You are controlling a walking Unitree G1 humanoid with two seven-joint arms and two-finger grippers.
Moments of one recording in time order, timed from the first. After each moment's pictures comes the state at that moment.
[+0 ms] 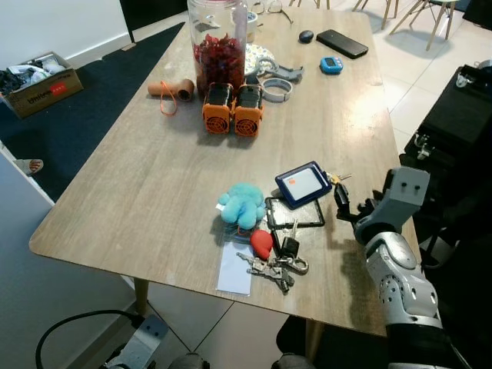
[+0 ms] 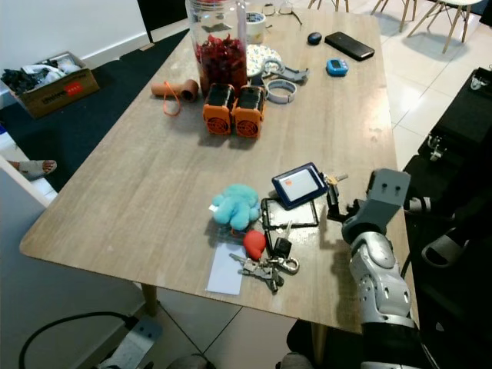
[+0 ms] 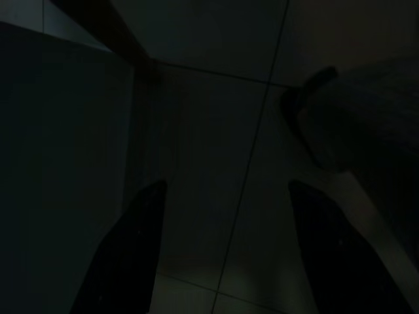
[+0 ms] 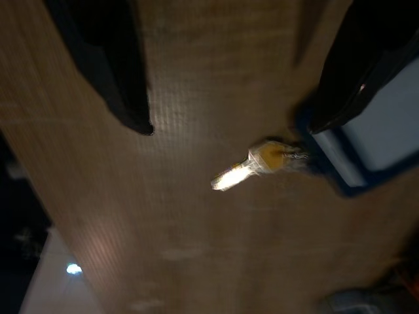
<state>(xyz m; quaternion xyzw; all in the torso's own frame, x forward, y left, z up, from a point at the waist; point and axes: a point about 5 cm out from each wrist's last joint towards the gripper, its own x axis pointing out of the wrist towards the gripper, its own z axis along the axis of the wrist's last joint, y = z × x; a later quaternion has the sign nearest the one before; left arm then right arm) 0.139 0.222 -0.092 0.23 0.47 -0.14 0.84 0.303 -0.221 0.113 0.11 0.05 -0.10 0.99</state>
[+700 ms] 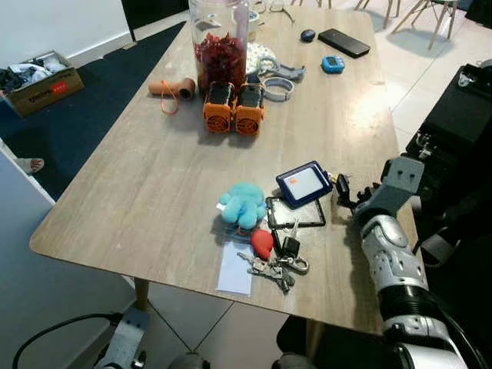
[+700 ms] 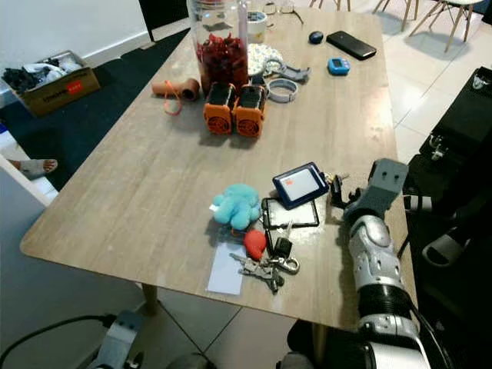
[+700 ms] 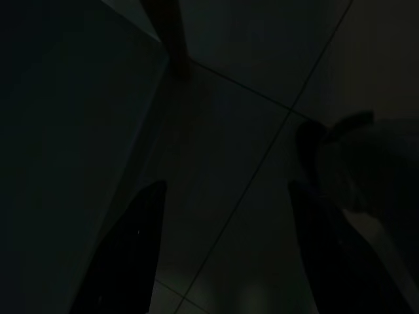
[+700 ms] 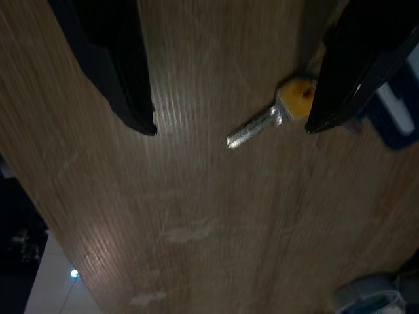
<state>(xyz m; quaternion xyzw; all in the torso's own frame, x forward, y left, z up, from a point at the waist) 0.141 0.235 -0.088 0.15 0.45 -0.04 0.88 0.346 -0.223 0.120 0.13 0.04 -0.09 0.99</state>
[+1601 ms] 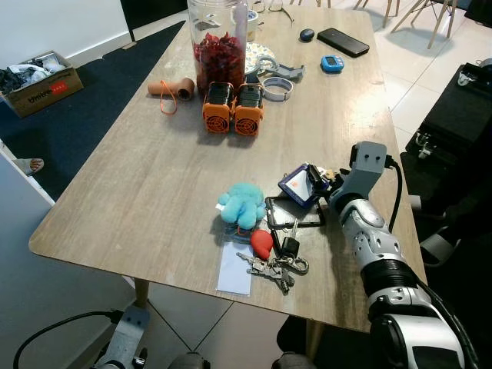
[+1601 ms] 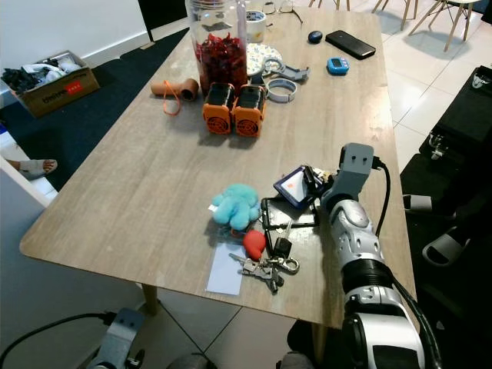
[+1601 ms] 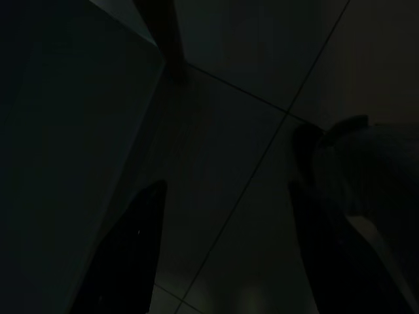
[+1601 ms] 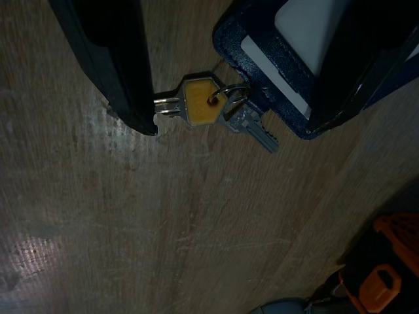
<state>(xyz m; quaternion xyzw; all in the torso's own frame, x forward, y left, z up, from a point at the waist) 0.144 0.233 -0.087 0.15 0.45 -0.05 0.88 0.361 -0.188 0.116 0.10 0.07 0.01 0.99</state>
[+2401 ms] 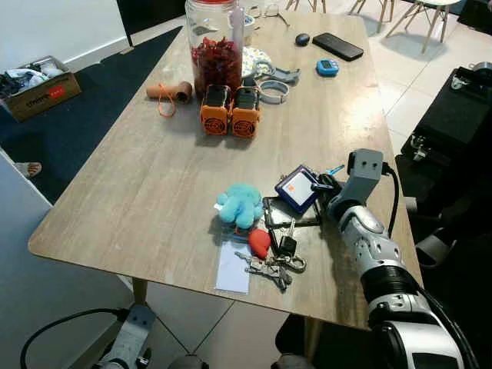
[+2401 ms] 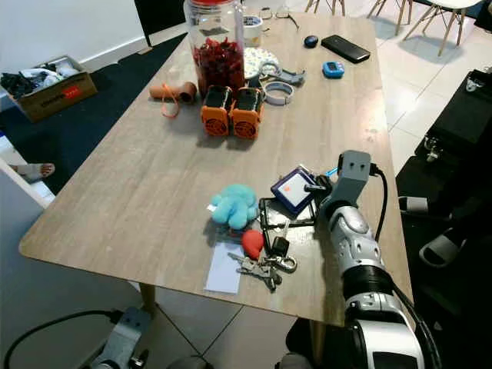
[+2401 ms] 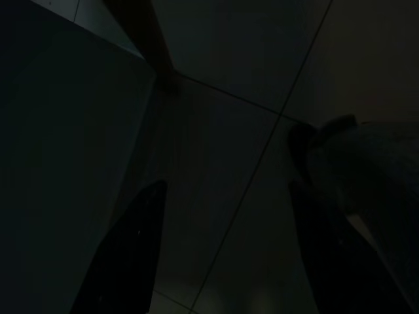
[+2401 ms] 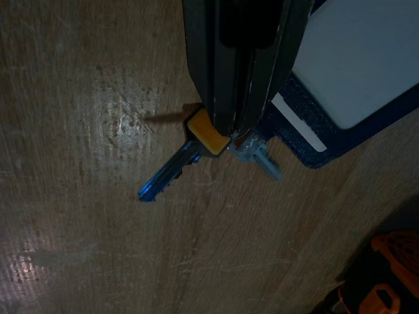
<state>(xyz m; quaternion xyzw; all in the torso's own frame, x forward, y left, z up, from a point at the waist) 0.146 0.228 -0.087 0.17 0.45 -0.08 0.87 0.355 -0.187 0.107 0.11 0.09 0.01 0.99</state>
